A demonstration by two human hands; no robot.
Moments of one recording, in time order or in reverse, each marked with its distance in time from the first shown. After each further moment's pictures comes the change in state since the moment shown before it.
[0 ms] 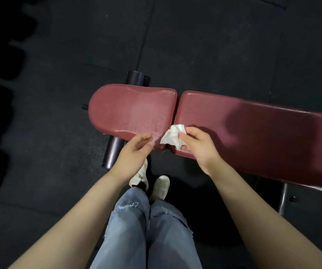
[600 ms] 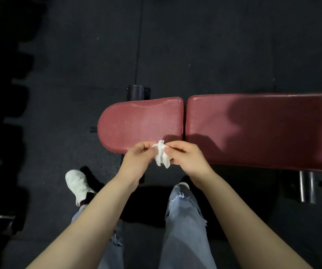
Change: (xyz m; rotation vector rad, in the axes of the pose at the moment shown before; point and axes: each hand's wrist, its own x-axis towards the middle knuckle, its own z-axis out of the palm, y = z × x) left_hand 0.037 0.016 -0.042 -0.078 -0.079 -0.095; right_hand -0.004 -0.010 0.084 0.169 -0.030 -0.006
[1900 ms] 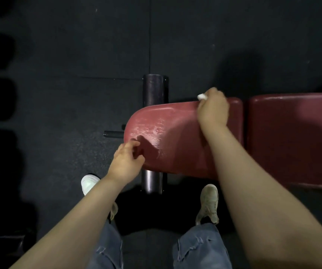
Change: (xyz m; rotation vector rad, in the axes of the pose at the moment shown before) left_hand 0.170 -0.034 -0.192 0.767 0.039 -0.048; right_hand 0.265 -0.007 0.076 -1.035 0.748 -0.068
